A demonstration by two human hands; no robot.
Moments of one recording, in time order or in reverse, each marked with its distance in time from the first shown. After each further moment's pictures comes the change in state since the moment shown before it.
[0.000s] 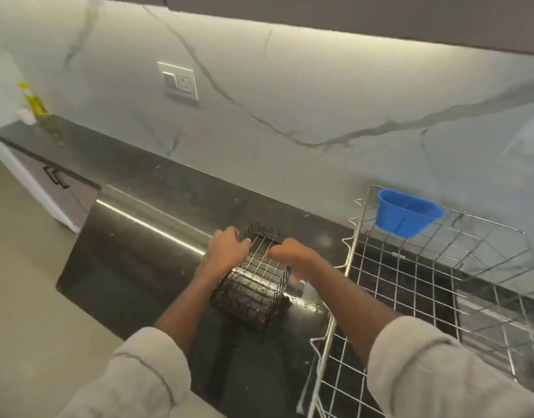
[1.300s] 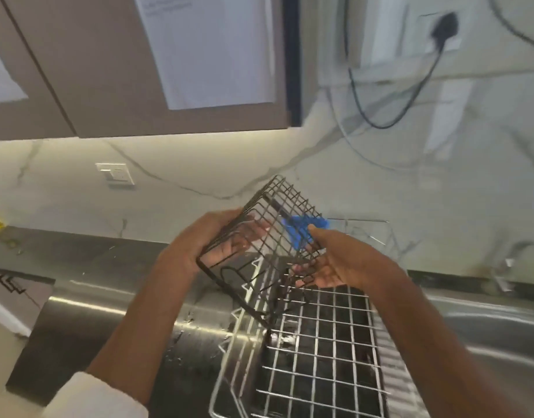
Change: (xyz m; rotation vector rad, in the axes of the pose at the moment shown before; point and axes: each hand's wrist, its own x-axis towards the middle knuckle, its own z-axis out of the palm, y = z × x) left_hand -0.198 0.261 -0.078 -1.086 -0.700 0.088; right_hand -0.214 0.159 -0.205 0.792 0.016 -0.090
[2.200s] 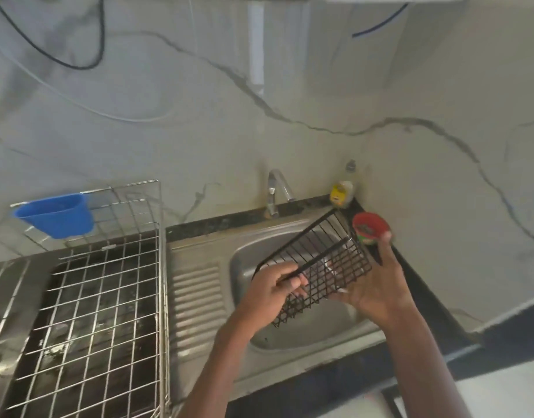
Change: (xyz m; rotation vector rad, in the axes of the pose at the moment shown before) left_hand 0.074 -0.376 0.397 0.765 -0.521 0.202; right_hand -0.227 0.281 -0.384 0.935 0.538 -0.186
